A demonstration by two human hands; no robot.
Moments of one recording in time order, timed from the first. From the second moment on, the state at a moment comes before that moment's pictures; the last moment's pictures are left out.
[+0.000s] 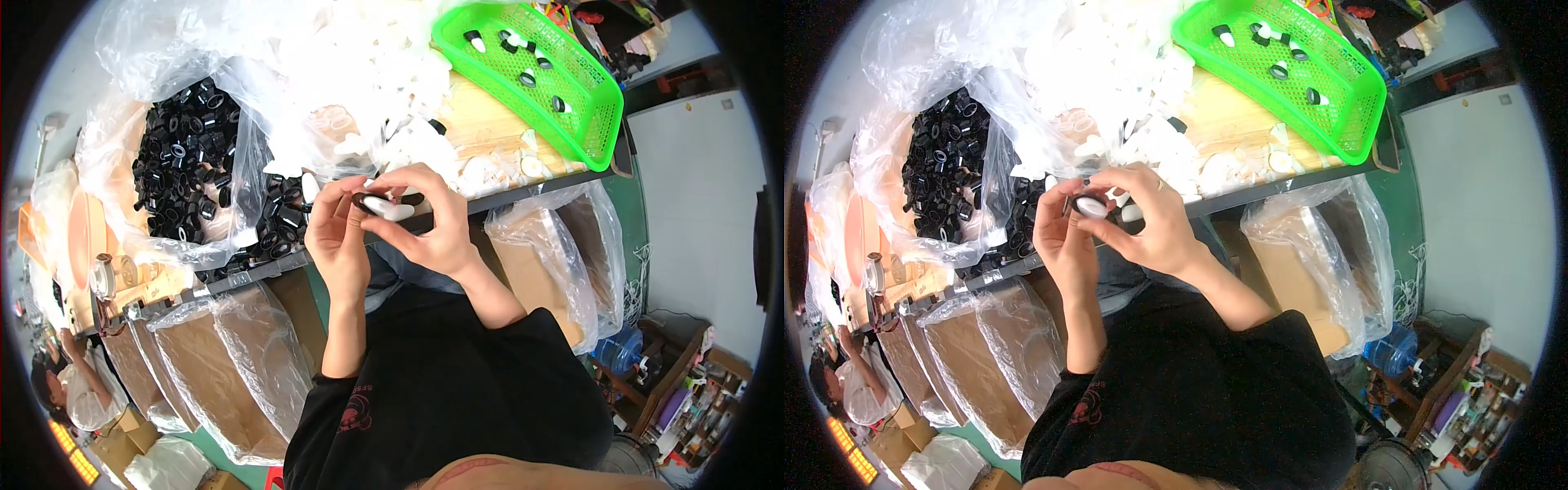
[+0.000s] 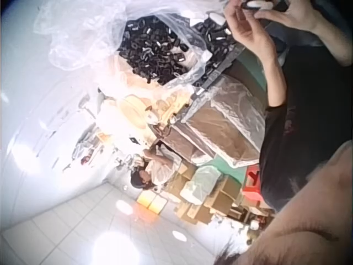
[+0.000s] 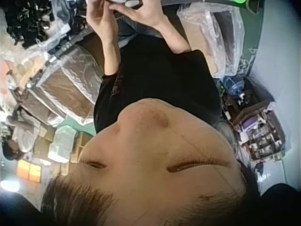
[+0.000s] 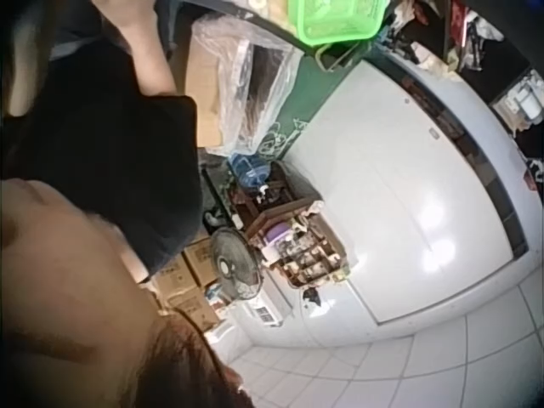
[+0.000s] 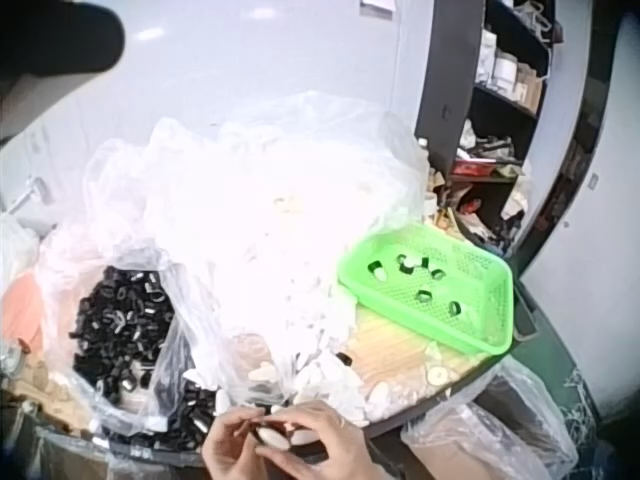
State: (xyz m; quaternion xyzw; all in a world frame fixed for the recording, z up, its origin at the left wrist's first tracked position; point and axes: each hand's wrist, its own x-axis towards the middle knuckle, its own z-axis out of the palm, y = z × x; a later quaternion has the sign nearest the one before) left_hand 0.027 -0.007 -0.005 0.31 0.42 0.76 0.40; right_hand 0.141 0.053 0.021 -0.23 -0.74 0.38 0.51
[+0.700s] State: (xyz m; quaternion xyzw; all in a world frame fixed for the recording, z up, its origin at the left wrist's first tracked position) left_hand 0.027 0.000 0.008 0.33 0.46 0.74 0.36; right_hand 0.140 0.051 0.012 -0.29 -0.56 0.59 0.51
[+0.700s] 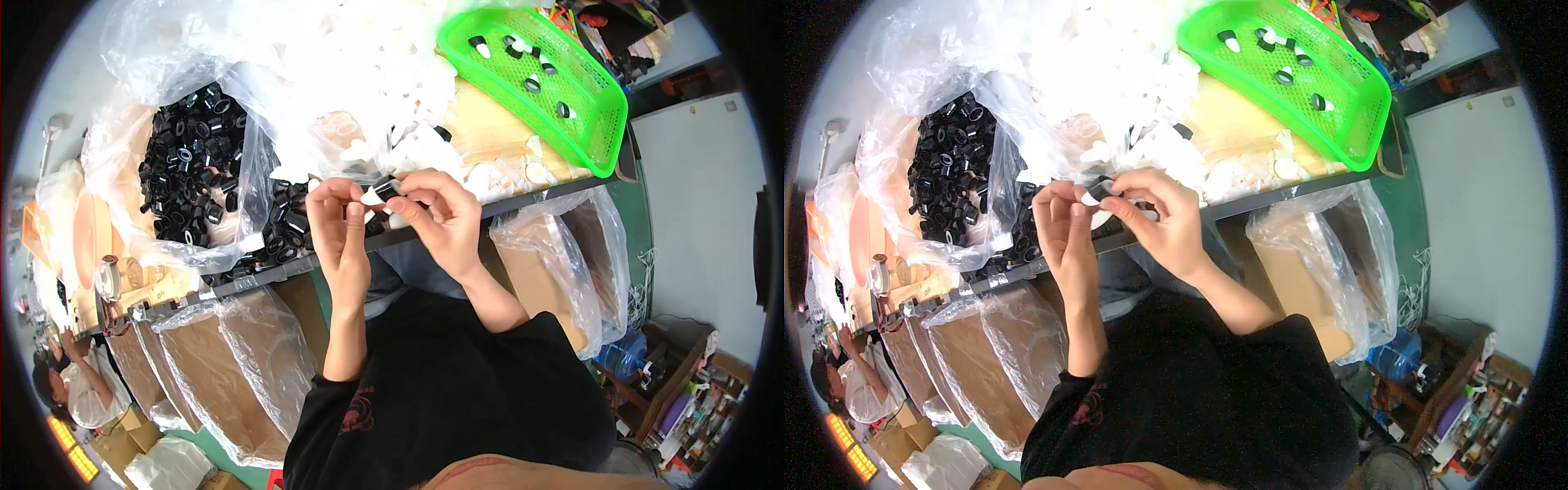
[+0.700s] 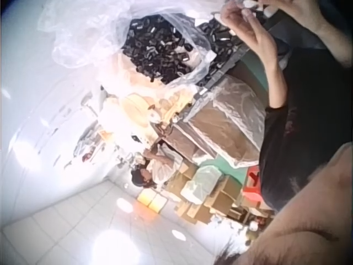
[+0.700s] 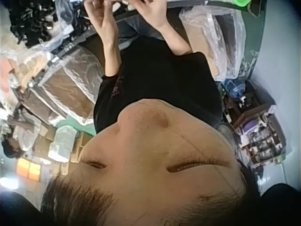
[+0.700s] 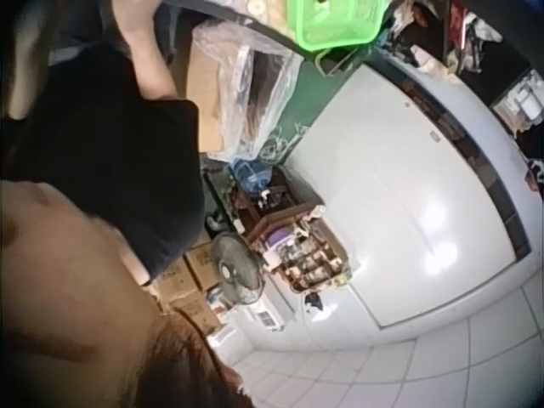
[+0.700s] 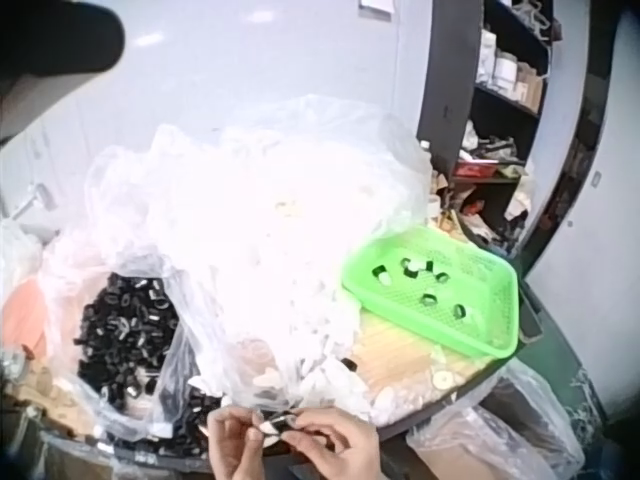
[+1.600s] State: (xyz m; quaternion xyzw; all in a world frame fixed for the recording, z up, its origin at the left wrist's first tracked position) left_hand 0.017 -0.001 0.021 0.51 0.50 0.62 0.33; right_hand 0.145 0.053 0.017 -0.24 -0.38 0.75 0.48
